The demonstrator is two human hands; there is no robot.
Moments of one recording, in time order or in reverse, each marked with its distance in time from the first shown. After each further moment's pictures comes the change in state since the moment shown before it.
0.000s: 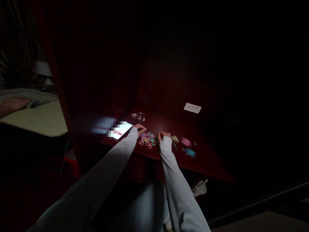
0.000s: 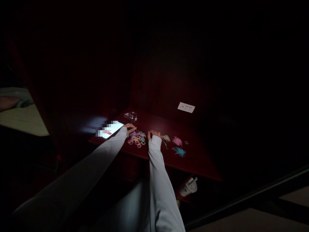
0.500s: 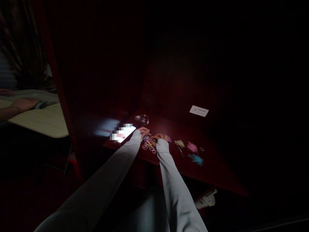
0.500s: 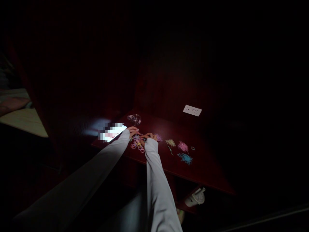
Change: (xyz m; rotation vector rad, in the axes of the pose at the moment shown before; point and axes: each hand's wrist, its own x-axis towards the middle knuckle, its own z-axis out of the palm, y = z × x) left_hand -0.004 -0.003 0.007 -0.360 -0.030 -0.181; right_hand 0.007 -0.020 0.031 0.102 -0.198 -0.062
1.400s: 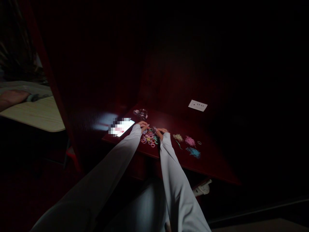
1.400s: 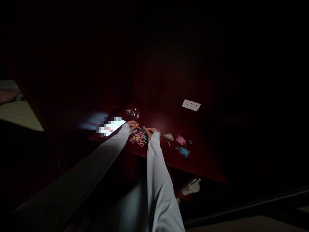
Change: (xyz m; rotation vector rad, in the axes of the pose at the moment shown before) left_hand -0.001 0.006 0.002 0.048 0.012 0.003; right_hand 0.013 0.018 0.003 0.398 0.235 0.285
